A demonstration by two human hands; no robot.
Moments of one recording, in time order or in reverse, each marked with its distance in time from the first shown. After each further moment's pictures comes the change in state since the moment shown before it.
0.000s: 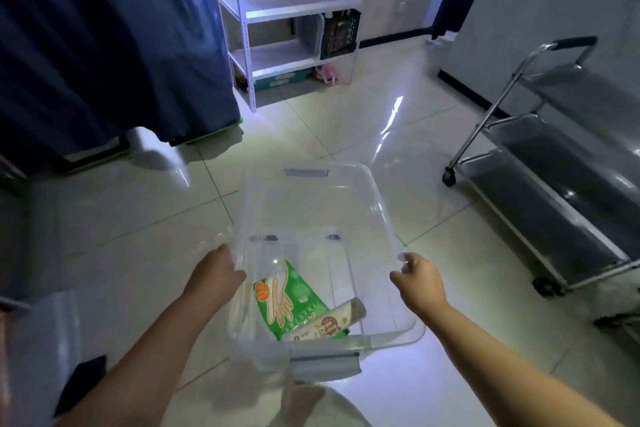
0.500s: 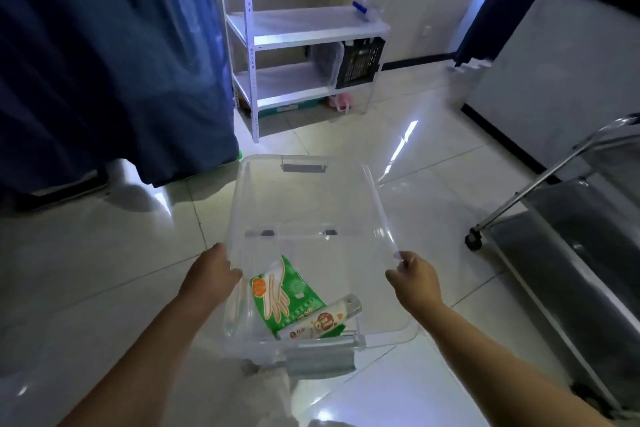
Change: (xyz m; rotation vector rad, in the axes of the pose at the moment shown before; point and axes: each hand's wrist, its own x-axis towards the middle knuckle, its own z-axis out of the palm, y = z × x) left_hand 0.364 0.080 -0.075 -0.073 0.048 -0.068; right_hand 0.347 -0.196 0.029 0.004 -0.025 -0.067
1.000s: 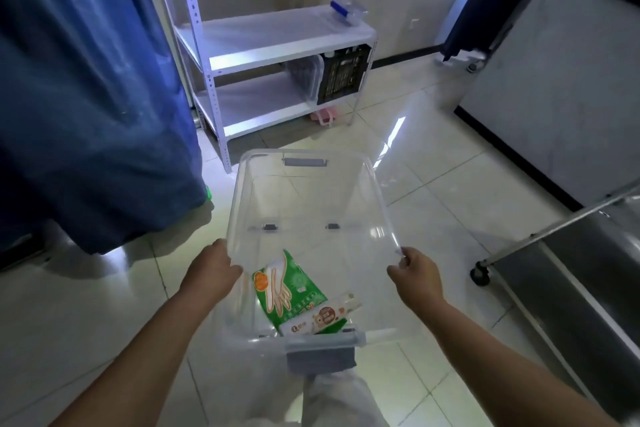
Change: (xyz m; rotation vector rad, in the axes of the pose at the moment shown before) left_hand 0.331 0.149 -0.027 0.057 -0.095 0.023; right_hand 0.316 -0.114 -0.013 -0.019 0.058 0.056
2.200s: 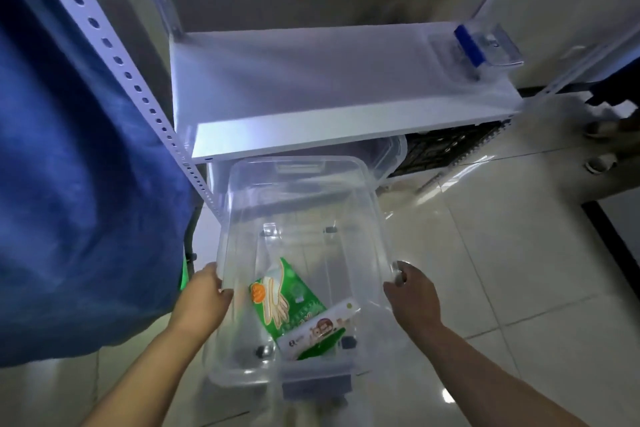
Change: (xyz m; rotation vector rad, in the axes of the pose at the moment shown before) left_hand 0.642 0.136 -0.052 -0.221 0.093 -0.368; right_hand 0.709 -0.267 0.175 -0.189 -0.276 -0.122
